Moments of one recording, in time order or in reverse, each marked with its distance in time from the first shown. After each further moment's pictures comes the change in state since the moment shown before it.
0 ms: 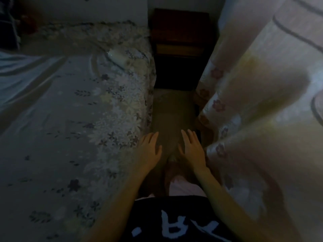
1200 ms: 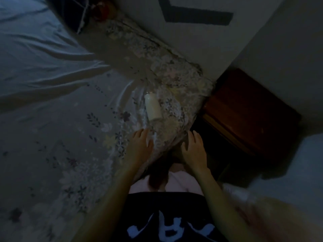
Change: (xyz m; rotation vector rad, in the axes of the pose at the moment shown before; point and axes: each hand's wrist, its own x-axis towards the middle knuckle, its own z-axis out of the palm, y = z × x) left_hand 0.425 -0.071 -0.098 -0.168 0.247 -0.697; right_hand 0.537 -0.104 -0.057 -0.043 -0.339 -0.392
